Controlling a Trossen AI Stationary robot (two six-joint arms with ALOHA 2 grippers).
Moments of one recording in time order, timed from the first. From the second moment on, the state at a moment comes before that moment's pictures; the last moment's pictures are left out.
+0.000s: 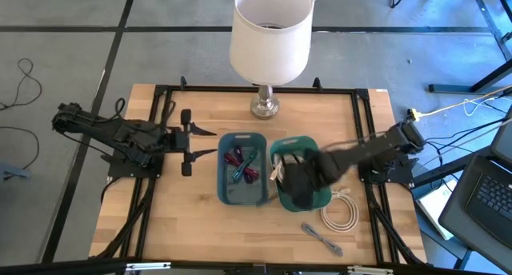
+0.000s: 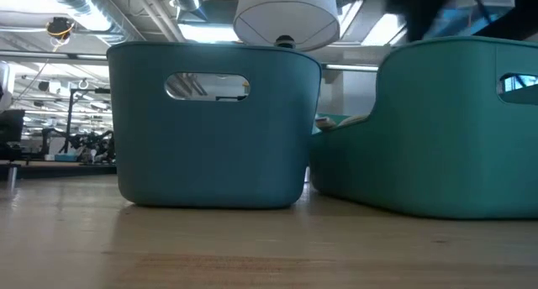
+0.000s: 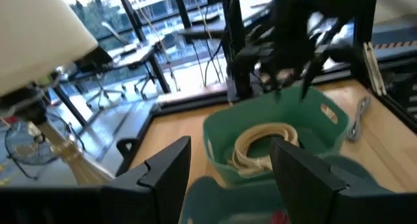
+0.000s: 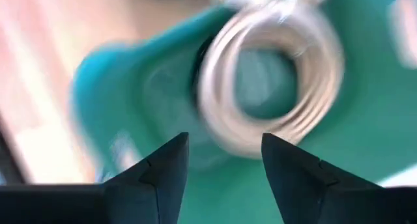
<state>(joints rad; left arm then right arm) -0.29 0.80 0.84 -0.24 -0.45 0.17 0.41 1.74 1.60 -1.34 0.14 0.64</state>
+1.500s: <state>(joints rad) -0.30 0.80 0.84 -0.29 -0.38 0.10 0.99 1.74 1.14 -1.02 0.25 1.87</state>
